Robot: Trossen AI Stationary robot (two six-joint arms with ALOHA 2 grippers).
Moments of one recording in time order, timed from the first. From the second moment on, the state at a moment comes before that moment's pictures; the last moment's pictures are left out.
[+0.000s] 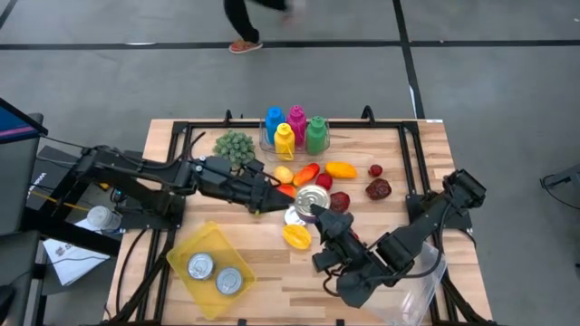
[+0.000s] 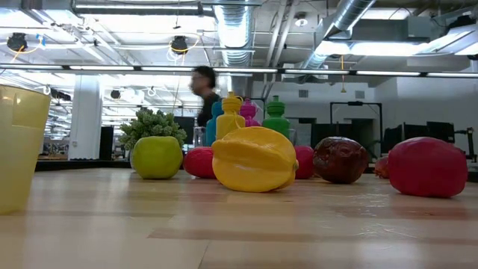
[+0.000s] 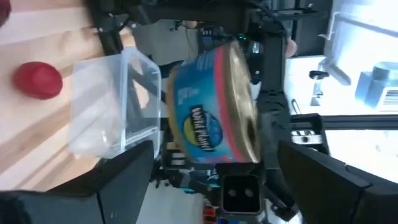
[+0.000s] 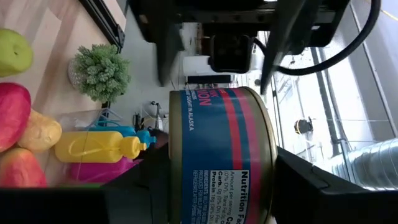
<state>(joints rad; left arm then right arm) -0.19 1.30 1.18 -0.02 -0.03 -1.48 0.67 1.79 1.71 -0.57 1.49 -0.84</state>
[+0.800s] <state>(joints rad) -0.15 1.37 1.18 0.11 0.03 -1.50 0.67 1.79 1.72 -0.52 1.46 -0.87</state>
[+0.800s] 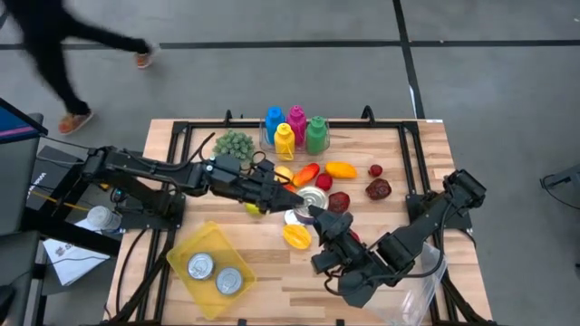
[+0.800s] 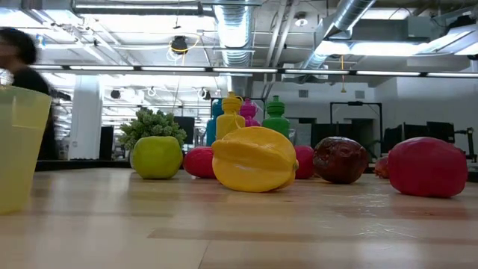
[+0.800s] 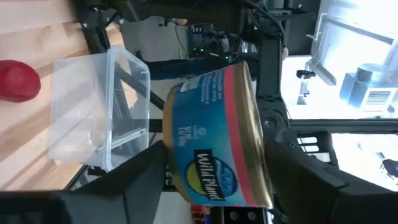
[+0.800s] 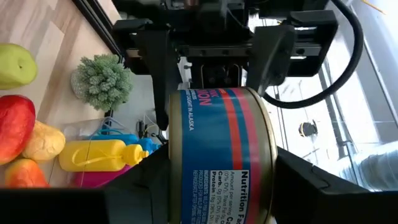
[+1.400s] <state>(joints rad) -0.11 1.38 1.18 0.16 0.03 -1.49 0.68 1.79 1.72 -0.32 1.52 -0.76</state>
